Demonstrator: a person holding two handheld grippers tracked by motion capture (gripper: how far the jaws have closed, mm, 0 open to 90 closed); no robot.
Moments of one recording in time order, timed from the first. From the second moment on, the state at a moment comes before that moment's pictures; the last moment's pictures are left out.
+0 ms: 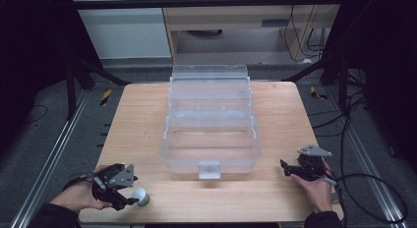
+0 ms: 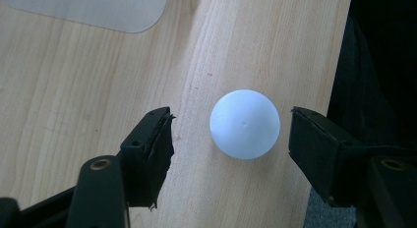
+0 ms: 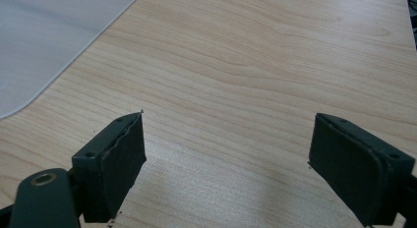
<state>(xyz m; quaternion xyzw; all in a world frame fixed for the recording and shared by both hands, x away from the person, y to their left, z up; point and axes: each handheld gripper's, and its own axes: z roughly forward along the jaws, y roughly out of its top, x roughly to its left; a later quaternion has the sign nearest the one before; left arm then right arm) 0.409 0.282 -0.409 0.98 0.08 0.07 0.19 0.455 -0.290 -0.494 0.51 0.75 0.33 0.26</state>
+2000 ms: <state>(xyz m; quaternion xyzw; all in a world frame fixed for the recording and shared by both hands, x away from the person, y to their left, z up) 0.432 0.250 -0.382 0.99 0.08 0.06 0.12 0.456 -0.287 -0.496 0.51 0.76 0.33 0.24</state>
